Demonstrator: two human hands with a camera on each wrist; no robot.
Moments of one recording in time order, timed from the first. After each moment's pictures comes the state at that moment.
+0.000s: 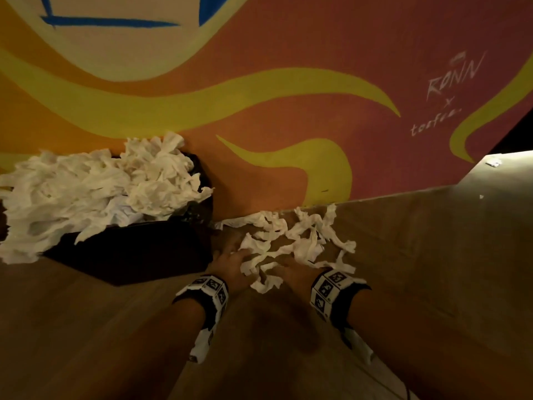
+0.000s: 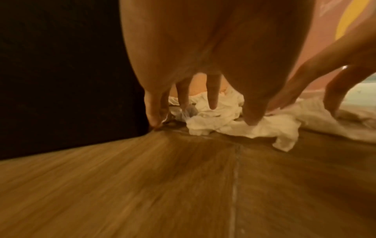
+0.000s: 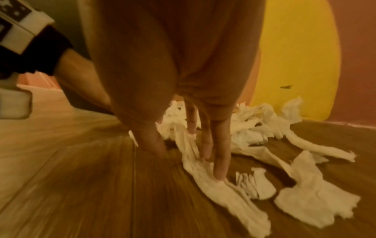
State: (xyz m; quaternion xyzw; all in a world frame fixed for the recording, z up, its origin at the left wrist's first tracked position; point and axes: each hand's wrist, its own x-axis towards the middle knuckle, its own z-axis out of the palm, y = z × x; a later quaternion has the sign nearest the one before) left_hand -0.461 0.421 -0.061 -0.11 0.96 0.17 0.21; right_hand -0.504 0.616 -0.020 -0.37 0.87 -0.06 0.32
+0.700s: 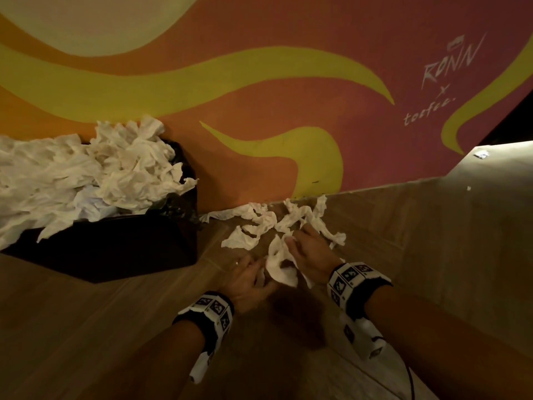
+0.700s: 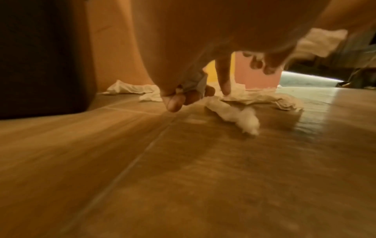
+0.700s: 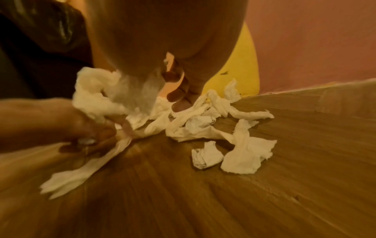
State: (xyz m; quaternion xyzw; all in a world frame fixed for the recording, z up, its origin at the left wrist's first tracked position) left_hand -0.441 0.475 -0.074 -0.02 0.94 0.29 0.17; right_hand -0.533 0.650 -0.028 -0.30 0.91 -0.27 0.10
